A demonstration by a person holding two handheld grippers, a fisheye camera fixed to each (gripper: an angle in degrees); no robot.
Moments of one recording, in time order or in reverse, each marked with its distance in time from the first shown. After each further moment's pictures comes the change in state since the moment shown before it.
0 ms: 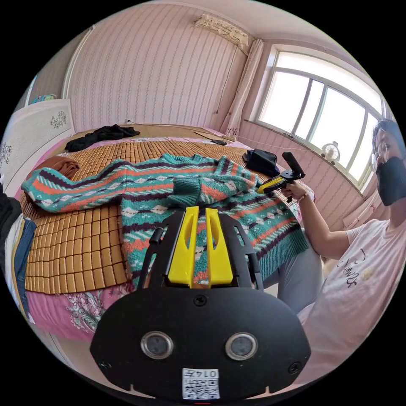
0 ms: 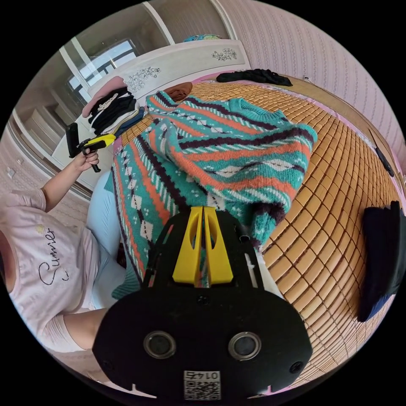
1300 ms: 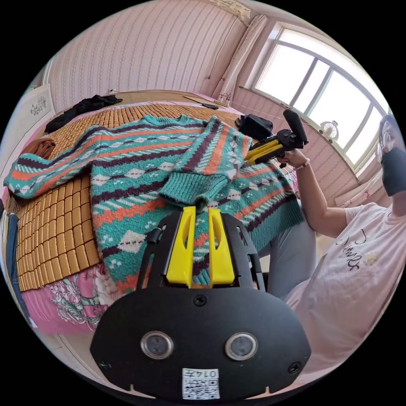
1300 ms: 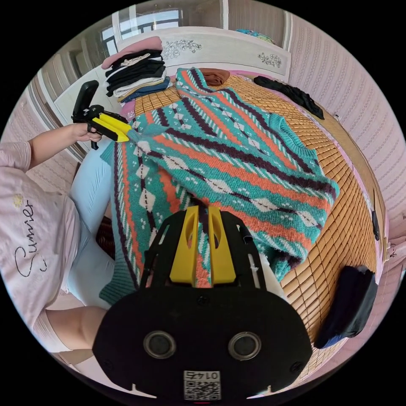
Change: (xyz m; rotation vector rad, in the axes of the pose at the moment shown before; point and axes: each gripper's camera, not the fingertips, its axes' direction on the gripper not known) left arm 0.033 0.044 0.027 -0.236 0.082 0.030; right arm -0.098 -0.071 0.017 -0.106 0.151 -0.280
